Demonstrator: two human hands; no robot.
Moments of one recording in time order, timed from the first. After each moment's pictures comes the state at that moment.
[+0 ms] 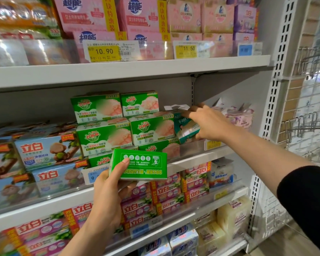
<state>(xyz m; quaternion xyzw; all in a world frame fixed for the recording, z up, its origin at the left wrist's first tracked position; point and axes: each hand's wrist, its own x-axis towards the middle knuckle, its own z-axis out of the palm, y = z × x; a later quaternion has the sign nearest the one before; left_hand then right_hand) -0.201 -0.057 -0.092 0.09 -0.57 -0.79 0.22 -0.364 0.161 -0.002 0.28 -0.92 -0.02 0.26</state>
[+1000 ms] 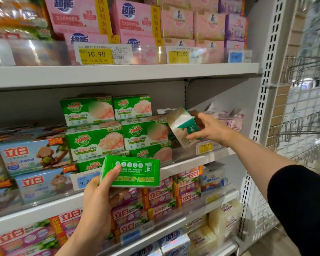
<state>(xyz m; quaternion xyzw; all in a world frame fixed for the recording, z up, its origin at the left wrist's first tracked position) -0.203 -0.059 -0.100 0.08 -0.59 -0.78 0.21 -0.382 0.195 -0.014 0.27 -0.82 0.50 0.00</state>
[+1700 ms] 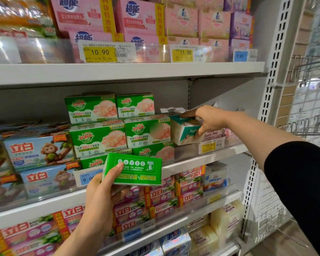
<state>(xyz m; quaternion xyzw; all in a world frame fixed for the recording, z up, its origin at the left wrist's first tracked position) -0.203 -0.059 -0.101 0.09 -0.59 -0.77 0.22 -0.402 0.183 0.029 0.30 -0.95 0.03 0.07</state>
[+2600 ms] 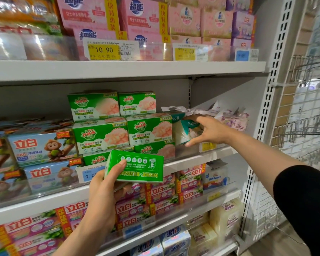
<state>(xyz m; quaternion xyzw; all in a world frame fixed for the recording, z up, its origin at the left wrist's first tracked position) -0.203 -0.059 -0.102 0.10 -0.58 -0.78 0.22 -0.392 0.189 -0.020 0.33 -0.90 0.26 0.10</state>
